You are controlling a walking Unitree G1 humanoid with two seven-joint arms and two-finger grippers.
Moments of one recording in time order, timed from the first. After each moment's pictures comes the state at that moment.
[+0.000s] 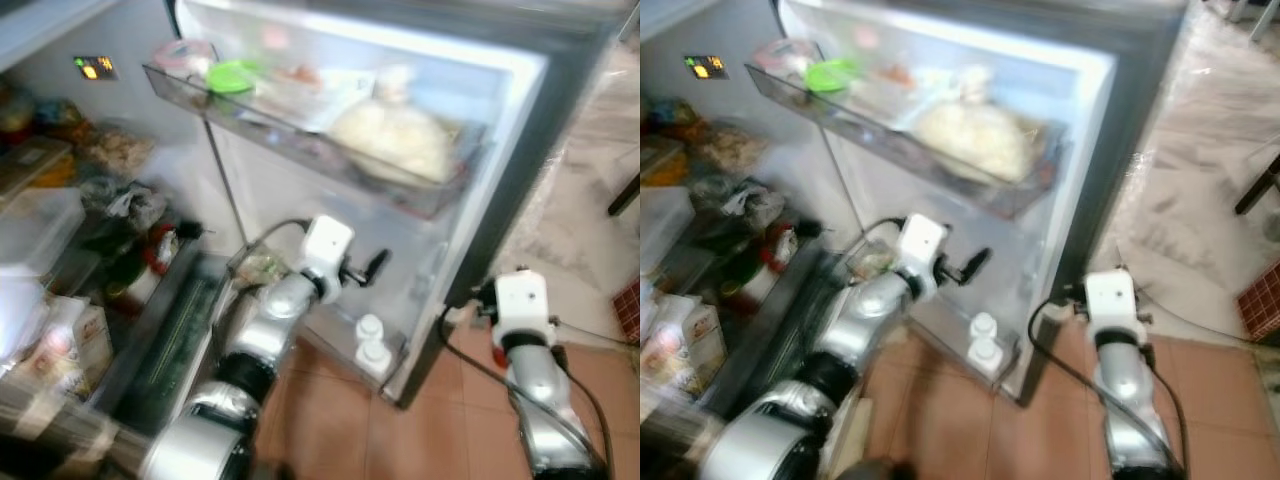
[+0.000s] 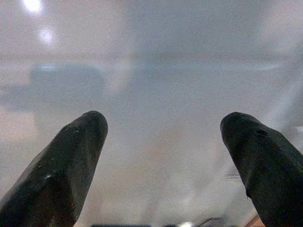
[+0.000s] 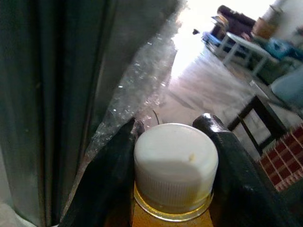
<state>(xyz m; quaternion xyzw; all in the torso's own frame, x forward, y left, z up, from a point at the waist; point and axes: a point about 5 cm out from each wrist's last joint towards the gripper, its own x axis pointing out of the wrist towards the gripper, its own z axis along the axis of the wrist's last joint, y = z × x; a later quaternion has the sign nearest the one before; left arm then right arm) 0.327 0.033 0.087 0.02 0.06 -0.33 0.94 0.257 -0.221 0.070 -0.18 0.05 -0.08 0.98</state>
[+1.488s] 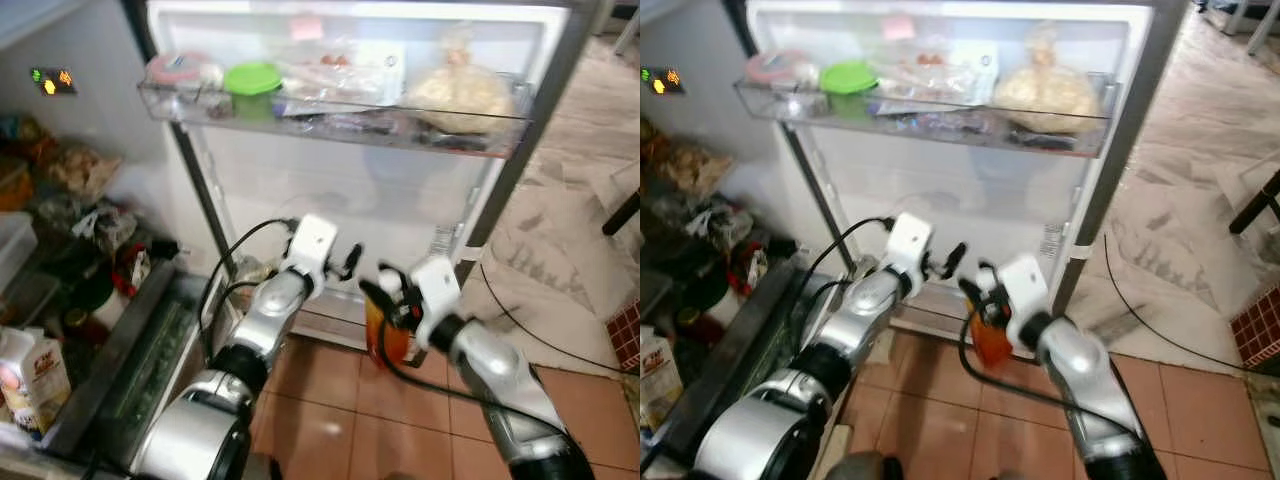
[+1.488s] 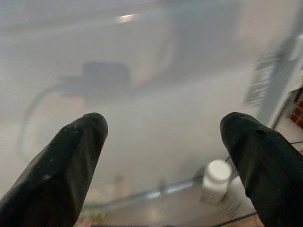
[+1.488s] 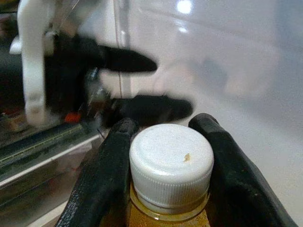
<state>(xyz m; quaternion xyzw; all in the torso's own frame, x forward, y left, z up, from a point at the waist) 0.332 0.047 0.077 0.05 0.07 -0.25 0.96 0.266 -0.134 0.101 -0.07 0.04 0.33 0.94</state>
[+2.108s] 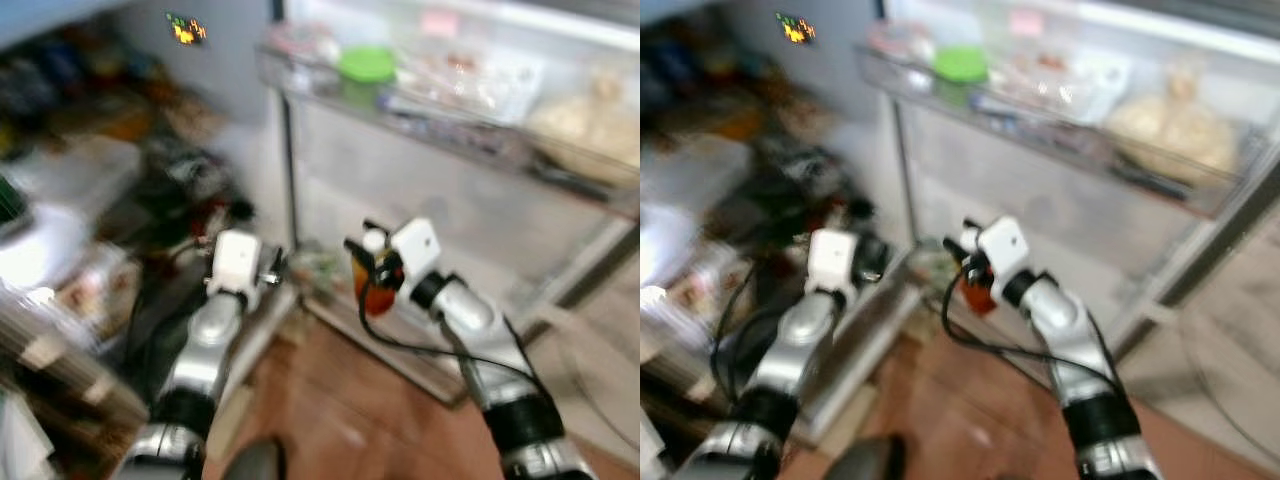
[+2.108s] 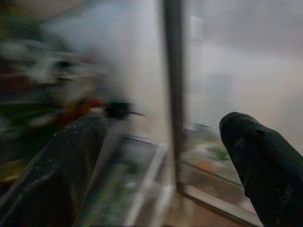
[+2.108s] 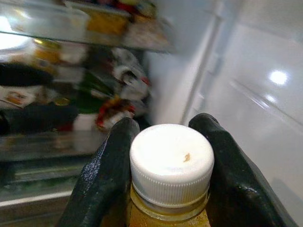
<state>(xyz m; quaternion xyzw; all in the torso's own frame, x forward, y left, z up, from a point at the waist) 0.310 0.120 0.068 0.05 0.06 -0.08 0.99 0.301 -0.124 0.119 -0.12 -0.03 0.33 0.94</state>
